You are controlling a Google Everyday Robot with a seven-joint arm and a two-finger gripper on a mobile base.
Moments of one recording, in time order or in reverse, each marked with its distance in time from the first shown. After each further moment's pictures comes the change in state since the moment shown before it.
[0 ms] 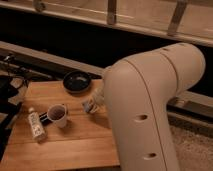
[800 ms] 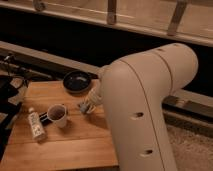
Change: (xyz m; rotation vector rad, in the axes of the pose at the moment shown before) arm 0.013 0.012 0.010 0.012 0.048 -0.043
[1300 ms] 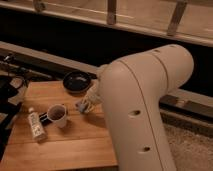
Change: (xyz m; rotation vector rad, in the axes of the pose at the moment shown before) arm 0.005 0.010 0.006 -0.002 0.031 -0.019
